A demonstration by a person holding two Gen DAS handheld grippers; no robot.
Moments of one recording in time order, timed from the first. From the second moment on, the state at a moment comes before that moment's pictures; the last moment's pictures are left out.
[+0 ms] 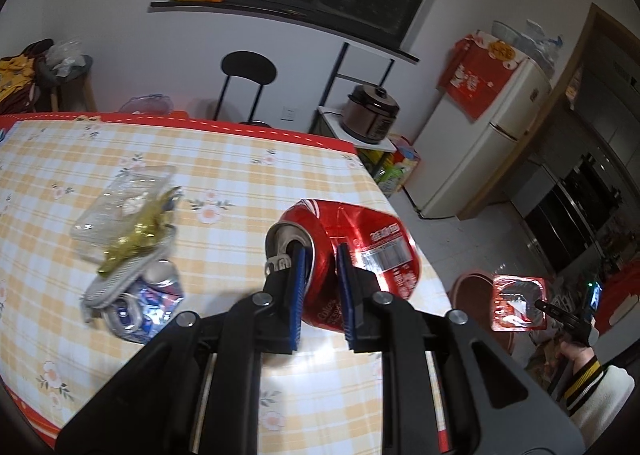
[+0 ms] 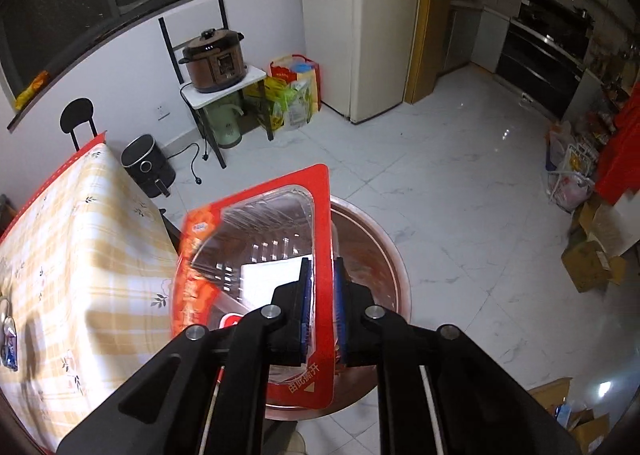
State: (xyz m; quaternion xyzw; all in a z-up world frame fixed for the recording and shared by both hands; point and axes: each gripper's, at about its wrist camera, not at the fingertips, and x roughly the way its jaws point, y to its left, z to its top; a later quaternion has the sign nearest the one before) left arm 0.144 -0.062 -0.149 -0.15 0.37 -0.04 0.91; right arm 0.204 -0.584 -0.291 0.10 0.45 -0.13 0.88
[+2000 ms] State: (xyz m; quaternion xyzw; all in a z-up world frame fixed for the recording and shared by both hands) left arm 0.266 -0.306 -0.212 -0.09 0.44 -0.23 0.86; right arm 0.129 -0.586 -0.241 0.15 0.41 -0.10 0.90
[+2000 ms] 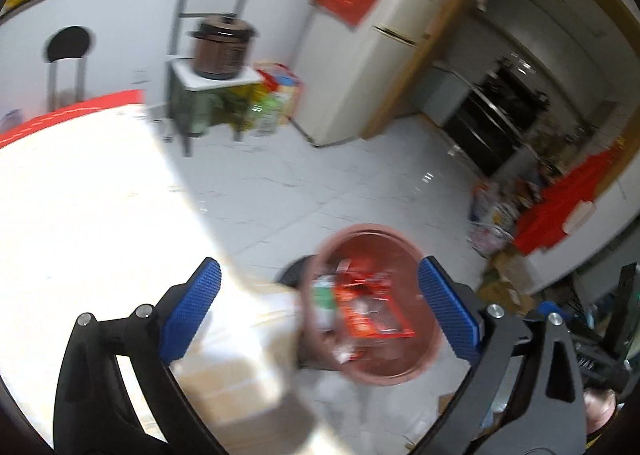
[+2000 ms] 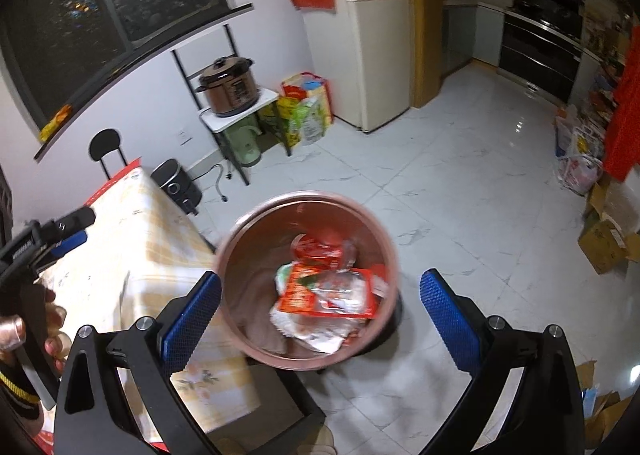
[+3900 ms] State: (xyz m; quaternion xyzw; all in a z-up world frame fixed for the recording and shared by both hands) left arm 0.041 0.296 -0.254 -0.24 0.42 0.16 0.86; right arm 0.249 -0.008 -0.266 0.06 0.47 0.24 0.85
